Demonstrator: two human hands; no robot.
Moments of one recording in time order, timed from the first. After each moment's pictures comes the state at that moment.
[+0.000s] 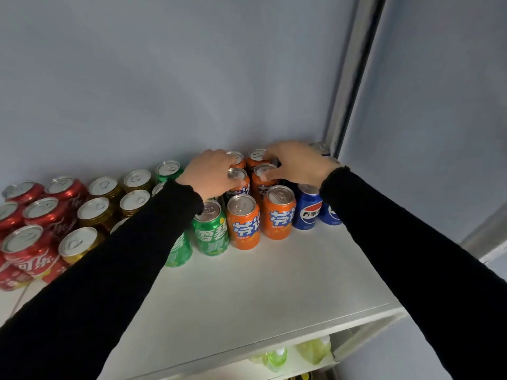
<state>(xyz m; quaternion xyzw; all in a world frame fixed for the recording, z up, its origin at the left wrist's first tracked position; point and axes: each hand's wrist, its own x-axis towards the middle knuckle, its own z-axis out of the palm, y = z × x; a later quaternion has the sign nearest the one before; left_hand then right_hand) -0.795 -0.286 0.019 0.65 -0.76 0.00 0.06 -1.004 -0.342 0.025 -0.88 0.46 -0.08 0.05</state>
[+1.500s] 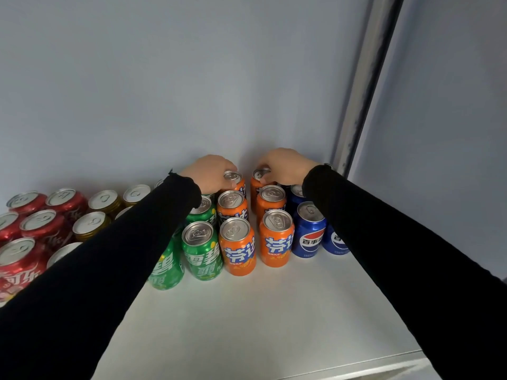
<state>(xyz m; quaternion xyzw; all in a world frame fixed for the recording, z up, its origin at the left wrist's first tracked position) -0.779 -0.354 0.018 0.68 -0.74 -0.04 0.03 -0.975 -0.416 0.021 -0.90 0.43 -0.01 0.03</state>
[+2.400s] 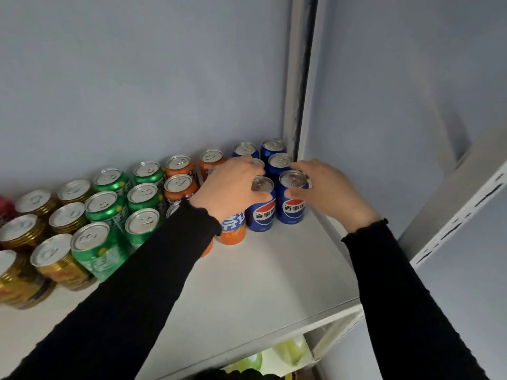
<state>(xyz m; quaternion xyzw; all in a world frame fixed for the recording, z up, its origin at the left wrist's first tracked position) -0.928 -0.292 0.003 0.54 -0.83 -0.02 0.12 -1.138 -0.303 -0.016 -0.78 0.59 -0.19 0.12</state>
